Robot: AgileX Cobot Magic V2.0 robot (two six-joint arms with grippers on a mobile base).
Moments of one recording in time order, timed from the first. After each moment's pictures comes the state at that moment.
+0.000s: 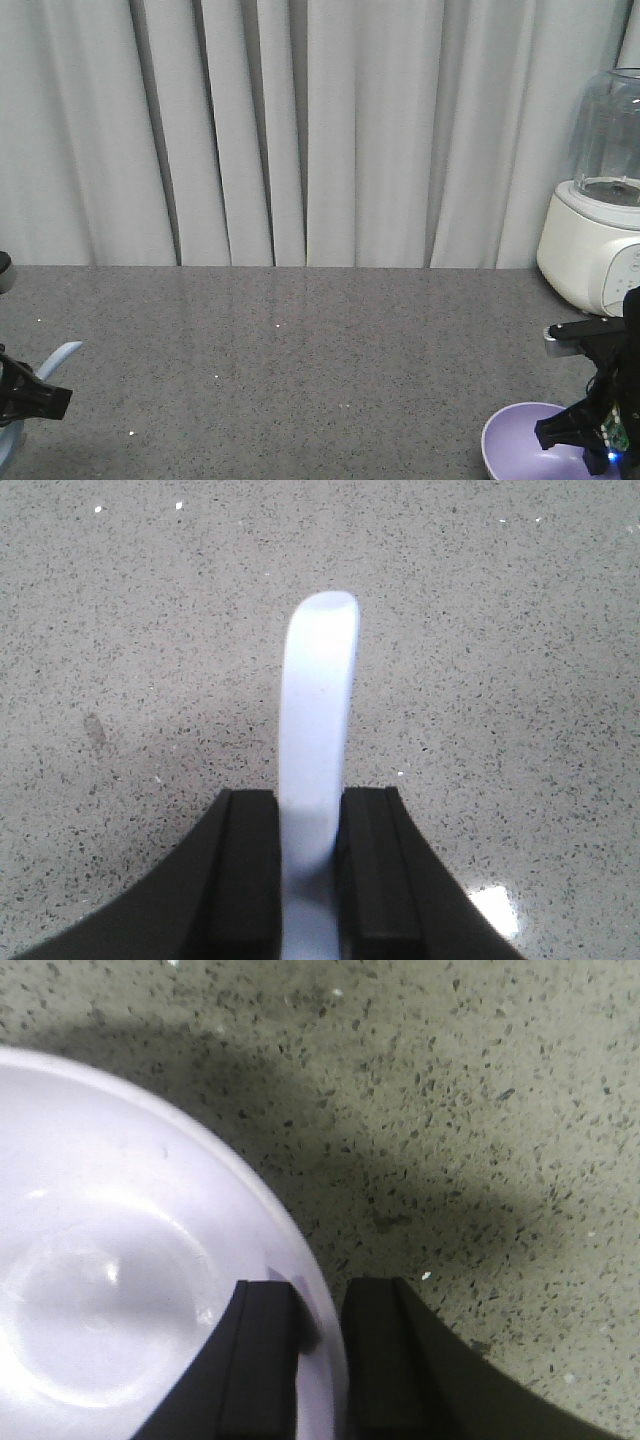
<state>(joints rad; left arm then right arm) -0.15 1.24 -1.12 -0.15 0.86 0.16 0.01 1.69 -1.26 -0.18 0.97 0.08</state>
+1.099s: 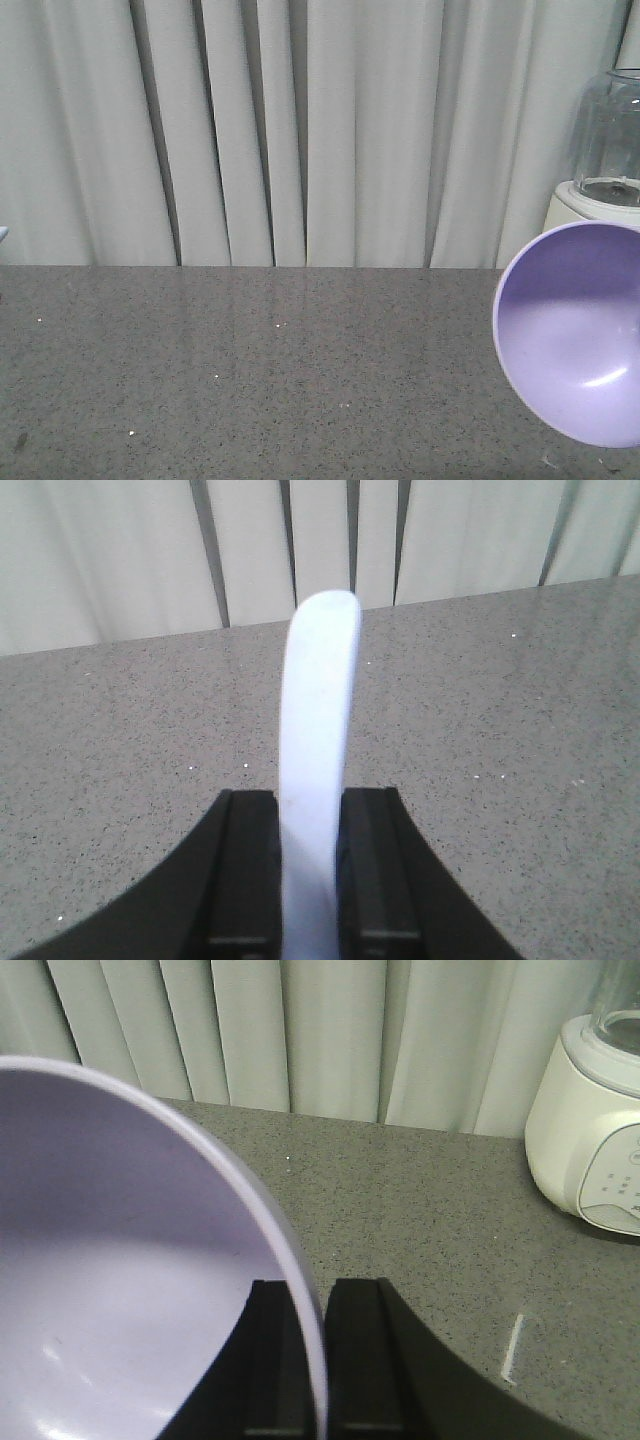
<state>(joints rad) -0.15 0.90 -0.95 -0.15 0.50 0.16 0.01 0.83 -0.98 0.27 0.60 -0.25</state>
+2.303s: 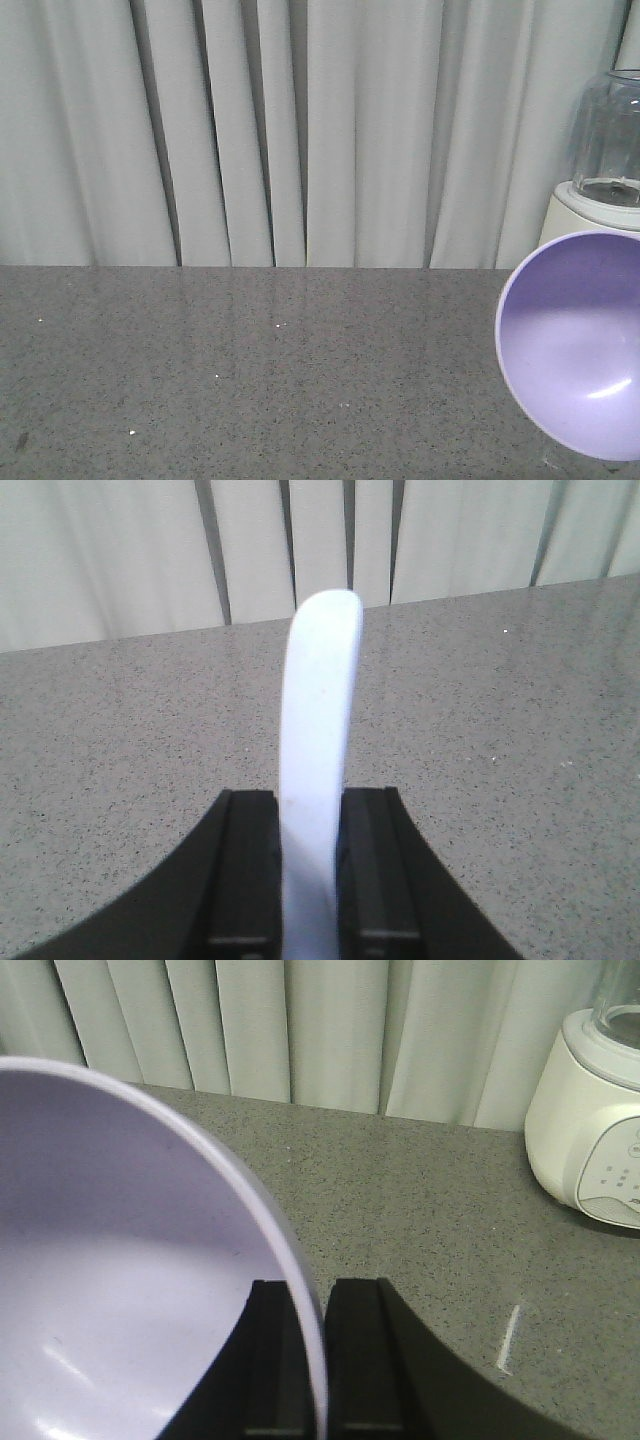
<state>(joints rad) -0.15 0.78 -0.84 -0.15 0.49 0.16 0.01 0.83 -0.98 0.26 0.62 -0.25</state>
